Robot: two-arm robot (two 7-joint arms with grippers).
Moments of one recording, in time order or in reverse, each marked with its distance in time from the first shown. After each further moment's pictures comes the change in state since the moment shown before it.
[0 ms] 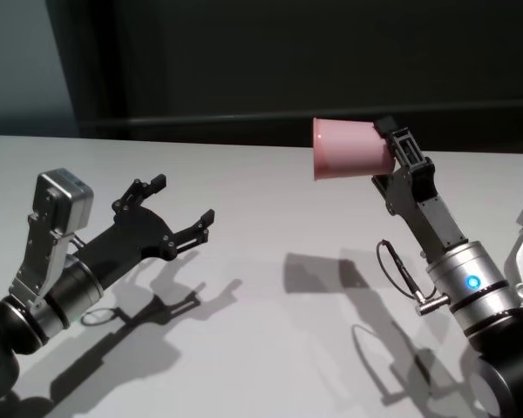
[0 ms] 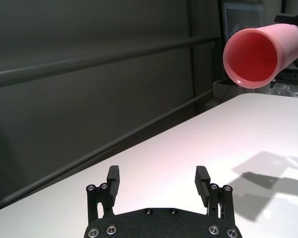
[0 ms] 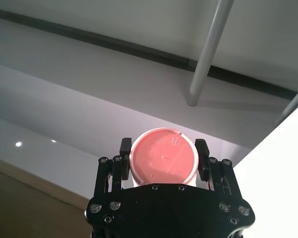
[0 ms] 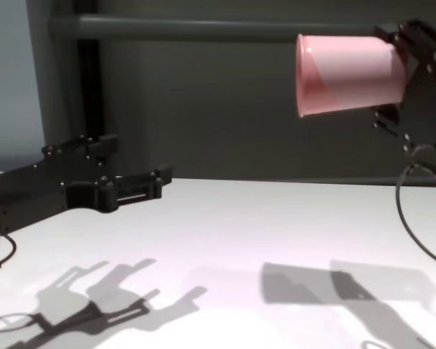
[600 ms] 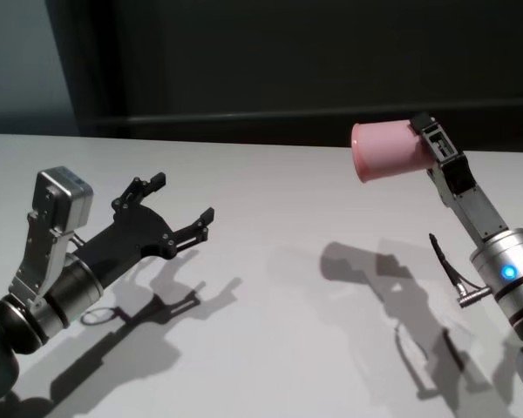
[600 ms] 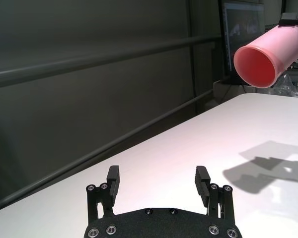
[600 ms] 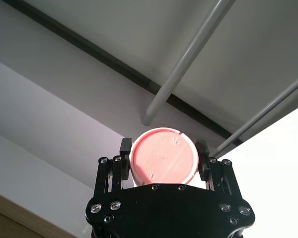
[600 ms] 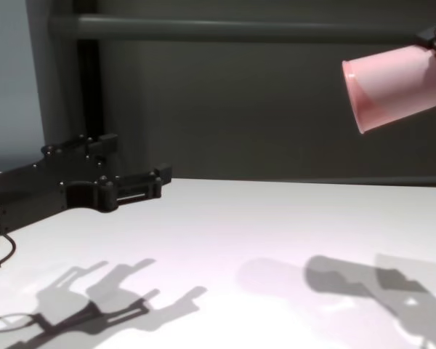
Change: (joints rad) left arm 0.000 0.001 0.000 -0.001 -0.001 0.001 0.001; right arm -0.013 0.115 -0.005 -0.092 -0.171 -0.117 -0.146
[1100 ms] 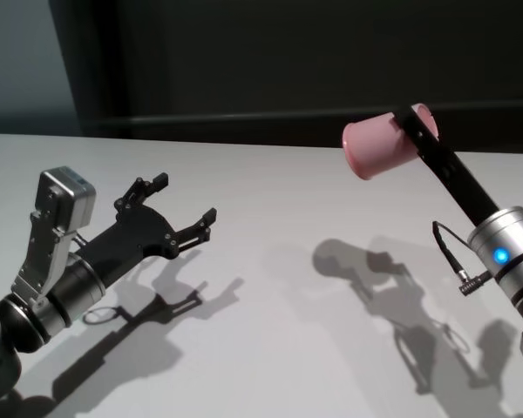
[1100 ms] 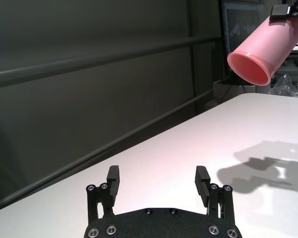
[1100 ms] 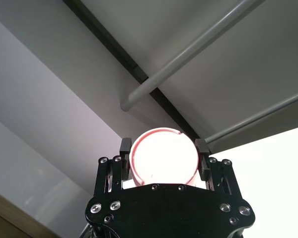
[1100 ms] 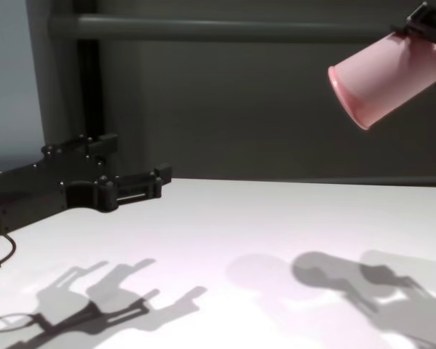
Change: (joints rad) left arm 0.000 0.000 0.000 0.000 0.000 0.000 0.000; right arm 0.053 0.105 -0.075 -0.067 -0.203 -0.014 -0.146
